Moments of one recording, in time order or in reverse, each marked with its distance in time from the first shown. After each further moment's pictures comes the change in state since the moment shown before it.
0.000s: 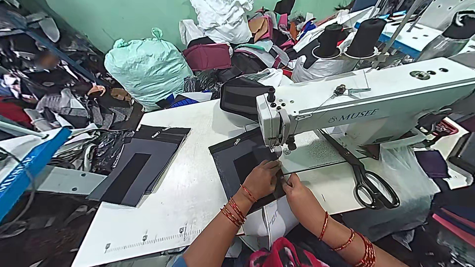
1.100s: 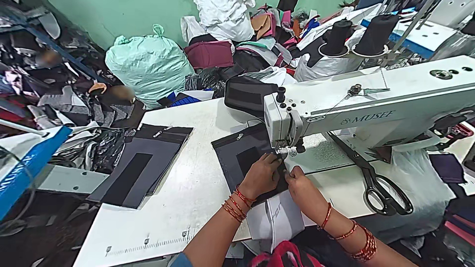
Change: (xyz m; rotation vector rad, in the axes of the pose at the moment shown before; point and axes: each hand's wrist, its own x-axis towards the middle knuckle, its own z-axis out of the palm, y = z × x) left_hand 0.007 -0.021 -0.006 0.060 0.067 -0.024; right_hand 0.031 0.000 -0.006 0.031 -0.074 0.051
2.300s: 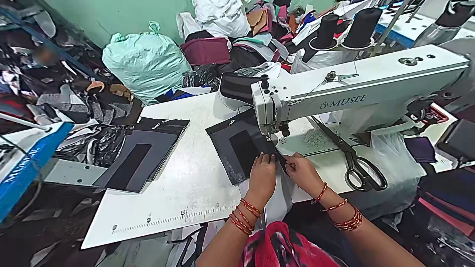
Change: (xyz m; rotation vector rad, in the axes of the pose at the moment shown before) left_hand -0.015 0.081 0.011 0.121 -0.124 -0.466; right_hand -0.005 0.024 -0.027 0.235 -0.125 0.195
